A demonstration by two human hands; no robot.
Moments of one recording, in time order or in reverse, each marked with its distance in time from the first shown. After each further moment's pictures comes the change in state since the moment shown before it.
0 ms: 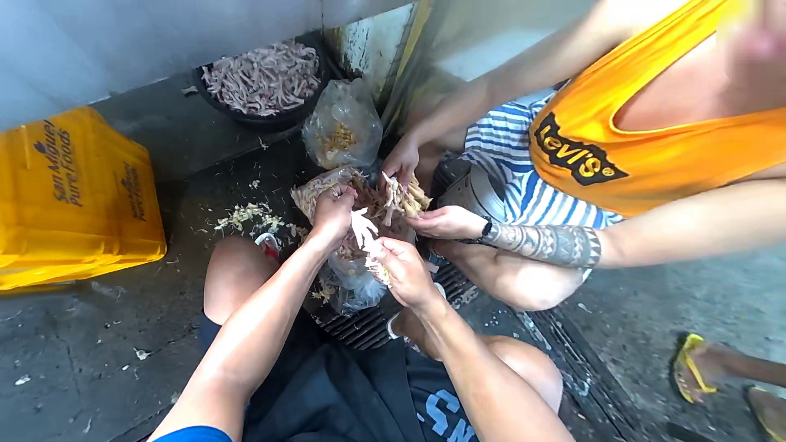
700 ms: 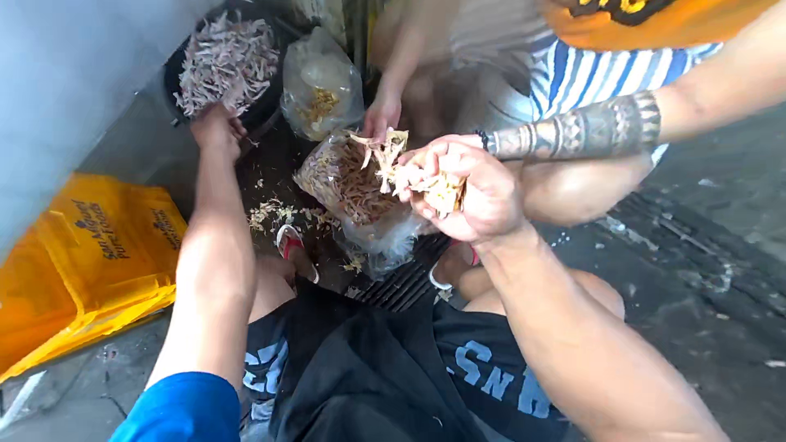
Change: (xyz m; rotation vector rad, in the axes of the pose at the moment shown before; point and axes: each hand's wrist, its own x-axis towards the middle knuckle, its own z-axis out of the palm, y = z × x) left_hand 0.154 0.078 -0.082 0.073 0.321 0.140; right_hand -0.016 -0.052 -0.082 0.597 0.036 -0.257
